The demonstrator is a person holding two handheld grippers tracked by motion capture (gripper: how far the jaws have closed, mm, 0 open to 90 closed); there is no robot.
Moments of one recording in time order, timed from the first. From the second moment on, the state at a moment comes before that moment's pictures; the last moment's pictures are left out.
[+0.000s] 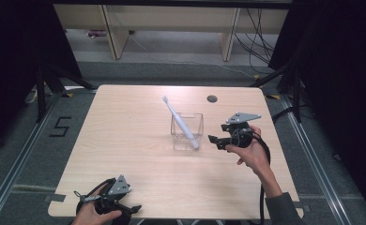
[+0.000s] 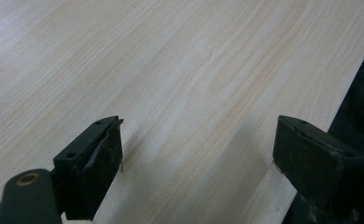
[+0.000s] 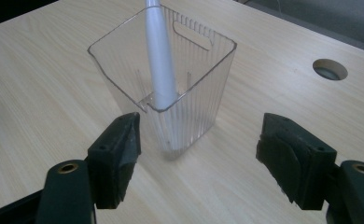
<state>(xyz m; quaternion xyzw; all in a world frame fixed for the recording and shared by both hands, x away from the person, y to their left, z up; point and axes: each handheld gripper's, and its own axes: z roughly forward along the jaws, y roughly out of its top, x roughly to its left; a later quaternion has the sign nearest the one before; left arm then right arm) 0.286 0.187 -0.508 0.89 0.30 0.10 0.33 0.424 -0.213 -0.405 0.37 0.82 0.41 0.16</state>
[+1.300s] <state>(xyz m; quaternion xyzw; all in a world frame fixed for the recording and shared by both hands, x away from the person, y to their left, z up) 0.287 0.187 -0.508 0.89 0.30 0.10 0.32 0.377 -0.224 -0.442 0.38 0.82 0.41 0.15</state>
